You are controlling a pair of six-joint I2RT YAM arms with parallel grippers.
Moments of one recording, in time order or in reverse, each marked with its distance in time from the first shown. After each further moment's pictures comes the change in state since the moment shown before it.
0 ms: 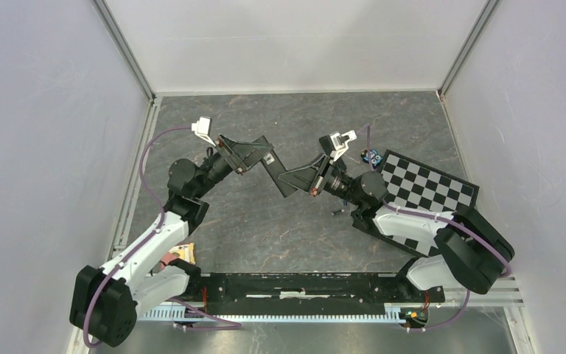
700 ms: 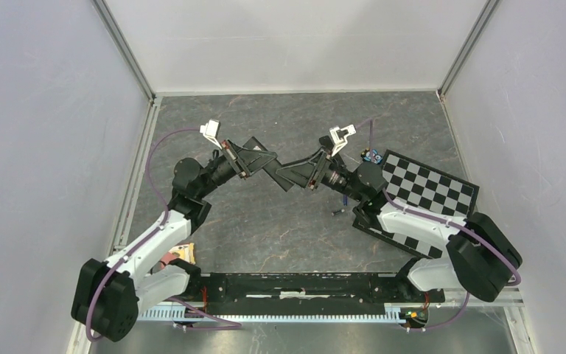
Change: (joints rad) left arm 0.000 0.019 -0.006 -0.072 0.114 0.046; right arm -0.019 -0.063 0.079 -0.273 0.014 -0.171
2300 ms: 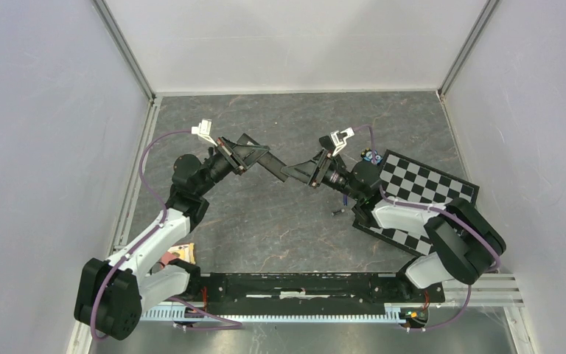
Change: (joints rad) left arm 0.060 0.026 -0.010 -0.048 -0.109 0.025; right arm -0.072 0.130 -0.056 0.076 -0.003 0.124
